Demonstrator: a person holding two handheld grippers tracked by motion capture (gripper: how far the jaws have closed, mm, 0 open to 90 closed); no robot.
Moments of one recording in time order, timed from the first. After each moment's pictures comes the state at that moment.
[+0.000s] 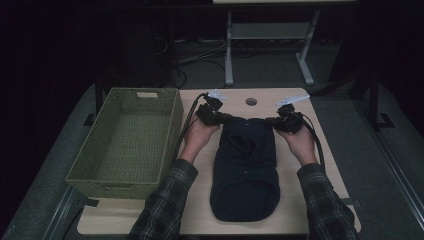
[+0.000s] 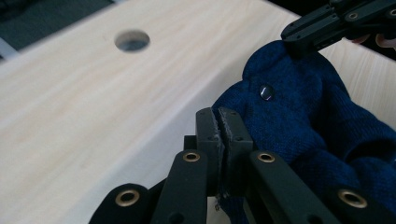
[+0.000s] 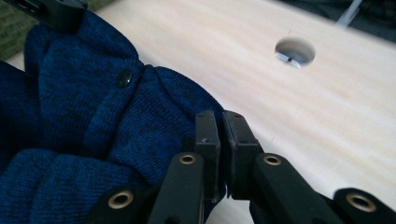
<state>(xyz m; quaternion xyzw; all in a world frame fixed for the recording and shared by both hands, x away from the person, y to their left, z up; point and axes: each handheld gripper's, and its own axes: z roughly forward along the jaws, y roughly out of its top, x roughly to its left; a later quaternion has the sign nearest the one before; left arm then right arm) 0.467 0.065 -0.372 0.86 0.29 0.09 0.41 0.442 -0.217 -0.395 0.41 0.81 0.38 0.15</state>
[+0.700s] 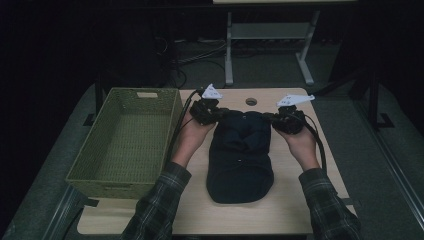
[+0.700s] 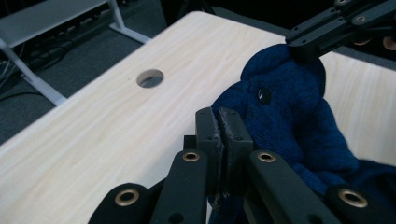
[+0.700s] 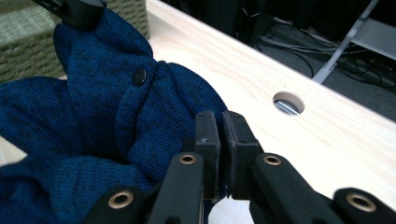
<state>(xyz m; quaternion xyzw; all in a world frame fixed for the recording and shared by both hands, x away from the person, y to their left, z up) 0.432 0.074 -0.341 0.85 0.25 0.16 0.43 0.409 -0.205 -0.363 0.36 0.81 0.42 0.21</state>
